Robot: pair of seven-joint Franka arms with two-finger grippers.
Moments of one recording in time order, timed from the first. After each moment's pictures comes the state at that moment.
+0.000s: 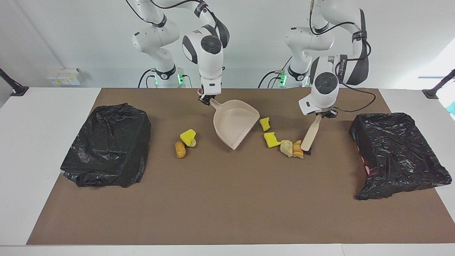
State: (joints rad) left arm -0.23 -0.02 0.00 -2.18 0.28 1.82 0.23; right arm 0.59 -0.12 0.02 -2.26 -0.01 1.97 -0.52
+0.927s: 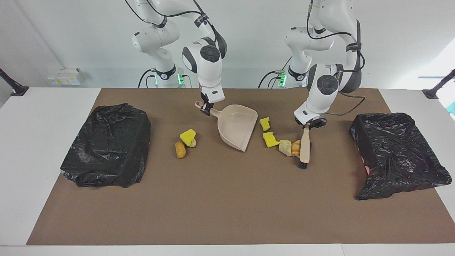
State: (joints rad) left arm -0.24 0.03 -0.02 -2.27 0.11 2.11 0.01; right arm 0.59 -0.02 0.02 -2.27 -0.03 2.17 -0.54
